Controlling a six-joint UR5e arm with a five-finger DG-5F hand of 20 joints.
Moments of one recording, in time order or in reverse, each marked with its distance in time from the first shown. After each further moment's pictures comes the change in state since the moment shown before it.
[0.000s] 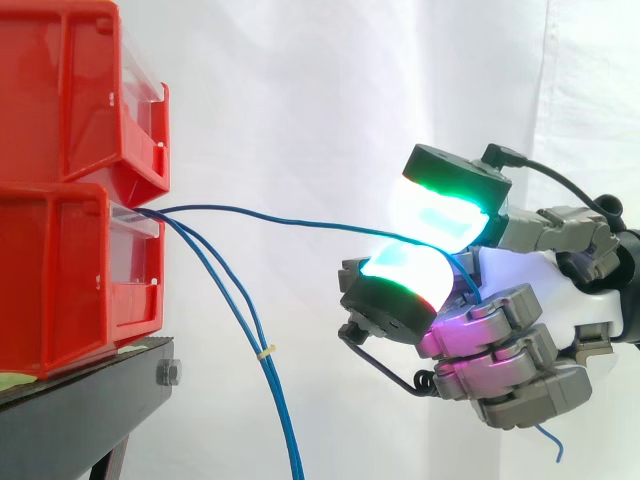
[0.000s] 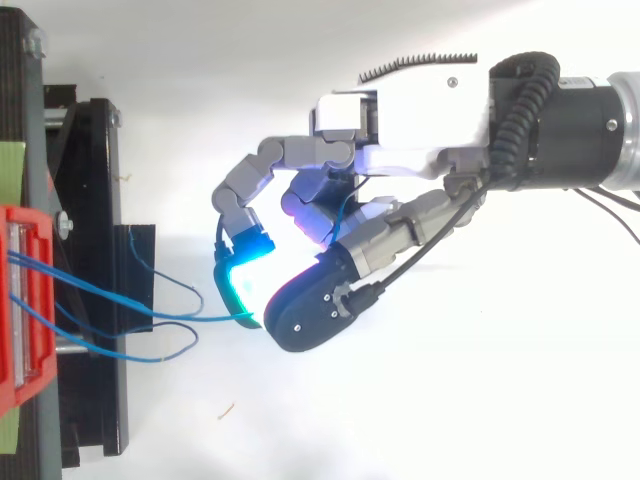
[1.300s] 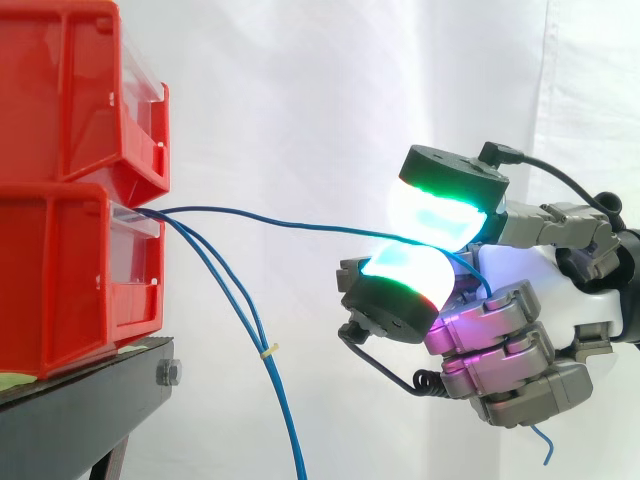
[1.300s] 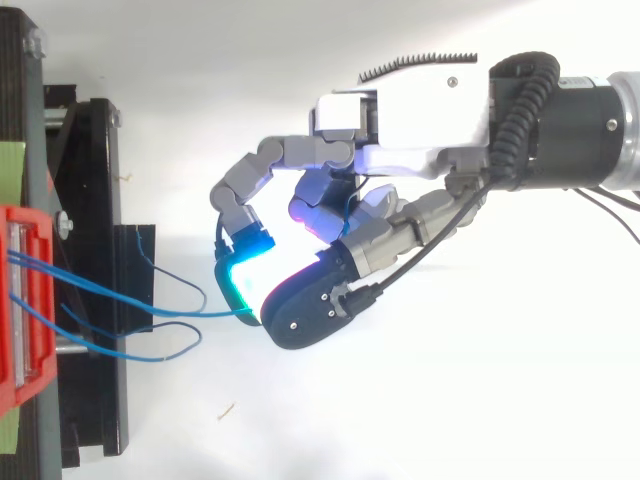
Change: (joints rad) arm 0.000 0.000 0.000 0.001 0.000 0.000
